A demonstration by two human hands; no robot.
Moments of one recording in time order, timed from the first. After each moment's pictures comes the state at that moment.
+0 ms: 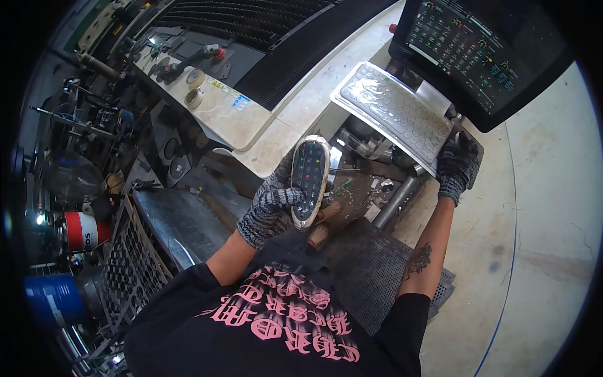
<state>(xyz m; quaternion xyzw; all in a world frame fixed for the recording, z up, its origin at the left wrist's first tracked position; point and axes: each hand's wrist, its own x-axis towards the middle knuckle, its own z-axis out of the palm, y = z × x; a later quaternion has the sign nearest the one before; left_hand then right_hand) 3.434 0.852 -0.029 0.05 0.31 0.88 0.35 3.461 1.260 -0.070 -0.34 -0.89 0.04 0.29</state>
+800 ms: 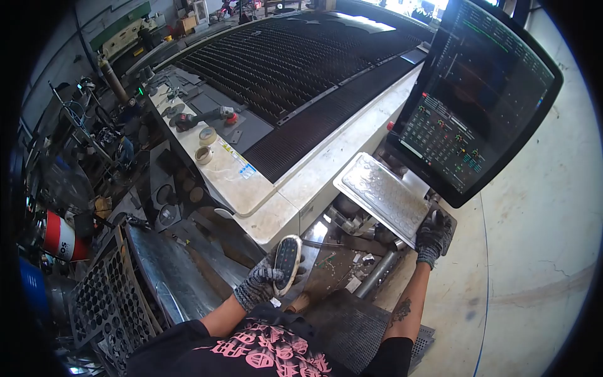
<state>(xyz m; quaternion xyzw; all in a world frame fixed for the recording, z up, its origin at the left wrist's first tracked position) 3.455 0.795 -0.069 0.02 0.26 0.89 0.39 3.465 1.252 -0.062 -0.37 -0.89 0.00 0.27</state>
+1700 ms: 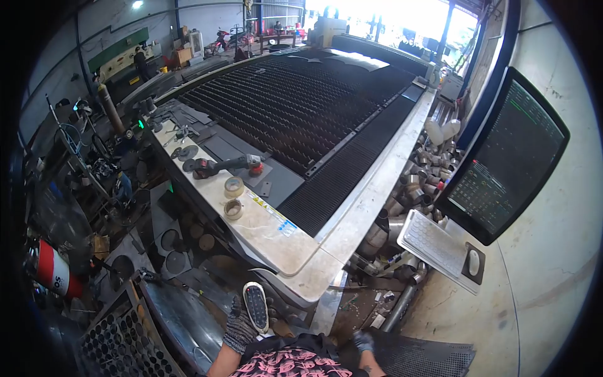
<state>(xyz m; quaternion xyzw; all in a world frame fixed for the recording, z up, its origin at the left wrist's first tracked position) 3.356 0.539 -0.108 -0.14 0.04 0.93 0.33 3.545 0.934 -0.382 -0.37 -0.88 0.20 -0.21</state>
